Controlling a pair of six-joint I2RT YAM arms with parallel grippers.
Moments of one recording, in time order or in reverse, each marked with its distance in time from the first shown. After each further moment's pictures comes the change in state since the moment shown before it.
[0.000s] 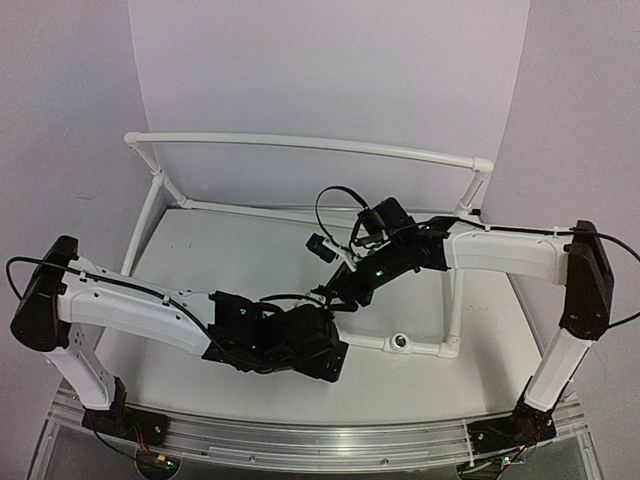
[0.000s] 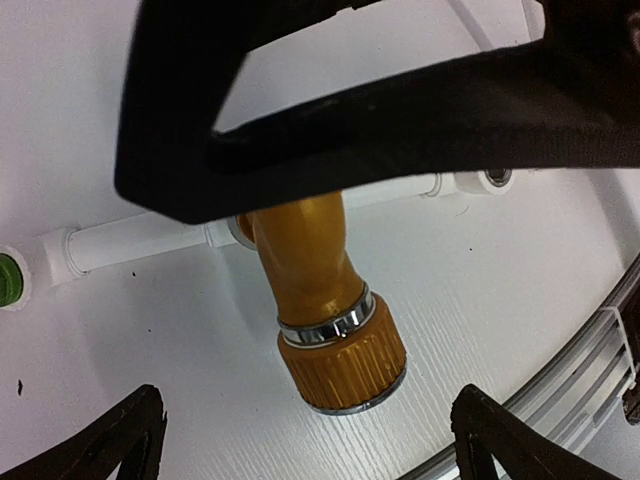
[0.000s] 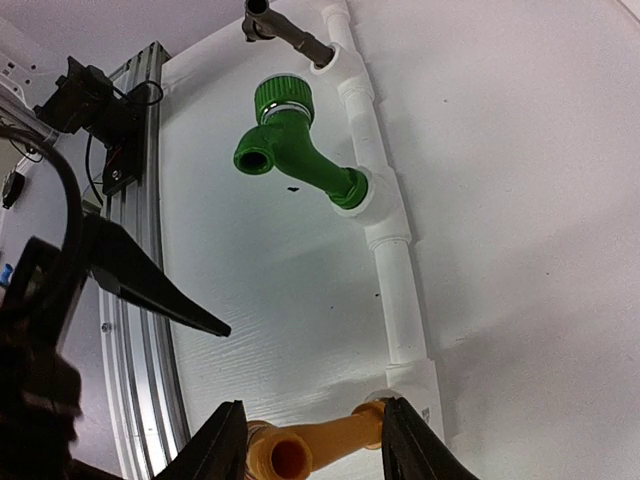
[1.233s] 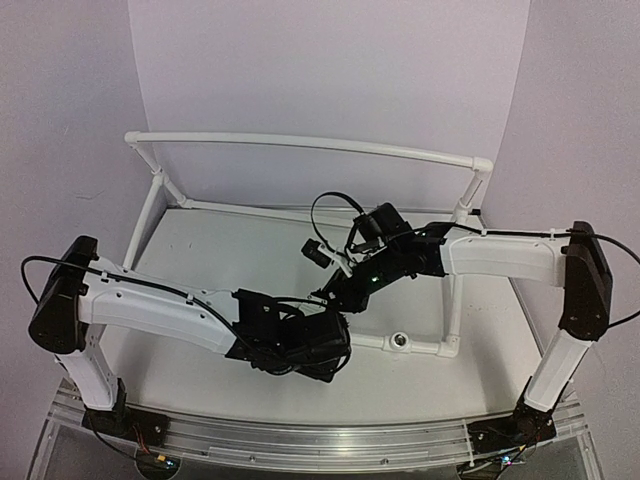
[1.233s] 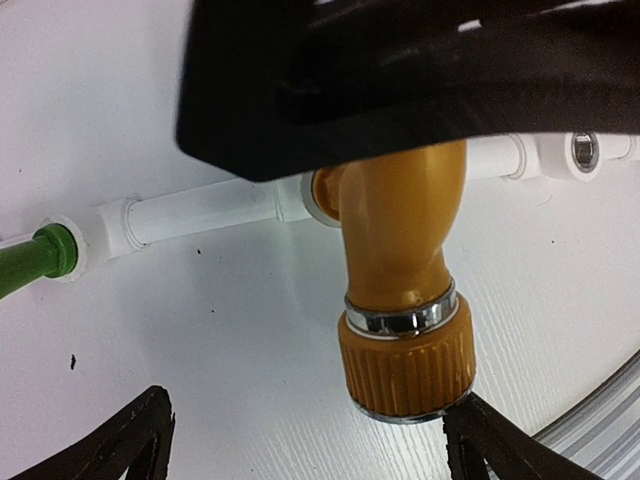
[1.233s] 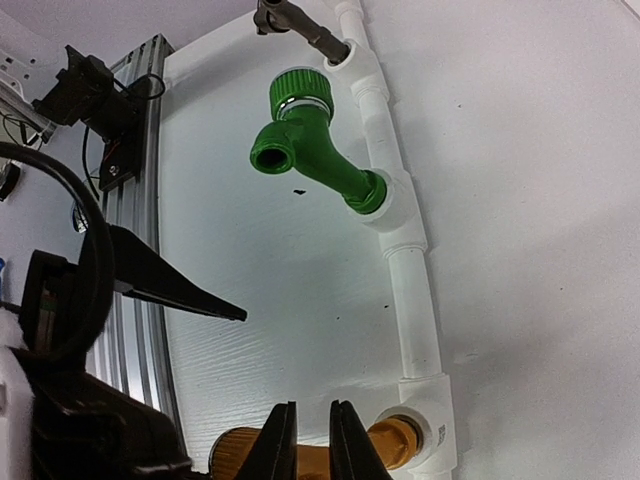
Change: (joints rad) left arm -0.001 0.112 0.131 -0.240 -0.073 -0.058; right arm 0.027 0.012 -0.022 0.049 0.026 -0.006
